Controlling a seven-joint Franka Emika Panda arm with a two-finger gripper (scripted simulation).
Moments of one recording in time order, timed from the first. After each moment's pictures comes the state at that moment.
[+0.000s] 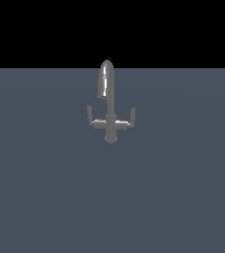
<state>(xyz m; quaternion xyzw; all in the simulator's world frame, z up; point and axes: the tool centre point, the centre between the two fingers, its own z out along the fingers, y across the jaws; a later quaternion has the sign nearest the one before) -0.184 -0.040 0.469 -0.99 0.06 0.03 0.09</state>
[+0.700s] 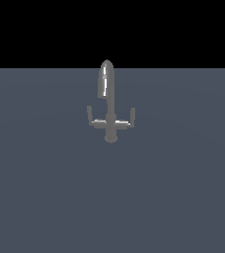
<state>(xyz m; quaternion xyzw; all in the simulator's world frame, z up) -0.107 -0.077 0.418 -0.96 0.12 0.08 0.24</state>
